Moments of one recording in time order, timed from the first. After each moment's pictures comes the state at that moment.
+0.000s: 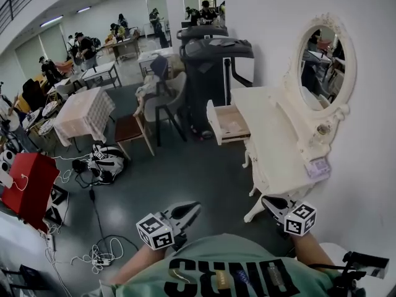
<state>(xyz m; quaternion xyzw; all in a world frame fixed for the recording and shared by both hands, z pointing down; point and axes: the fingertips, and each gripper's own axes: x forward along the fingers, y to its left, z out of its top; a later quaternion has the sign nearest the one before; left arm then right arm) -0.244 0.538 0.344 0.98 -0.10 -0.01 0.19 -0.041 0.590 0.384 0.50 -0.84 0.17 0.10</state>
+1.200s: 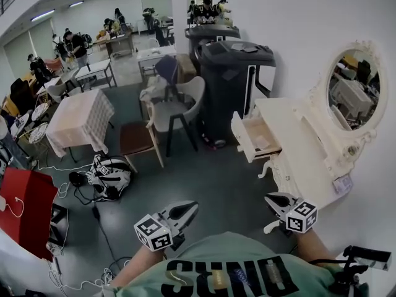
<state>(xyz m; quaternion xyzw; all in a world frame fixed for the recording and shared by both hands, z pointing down) -0.425 0.273 0.350 0.98 -0.08 -0.03 0.19 -0.203 0.336 0.390 0.53 -0.82 0.18 0.15</state>
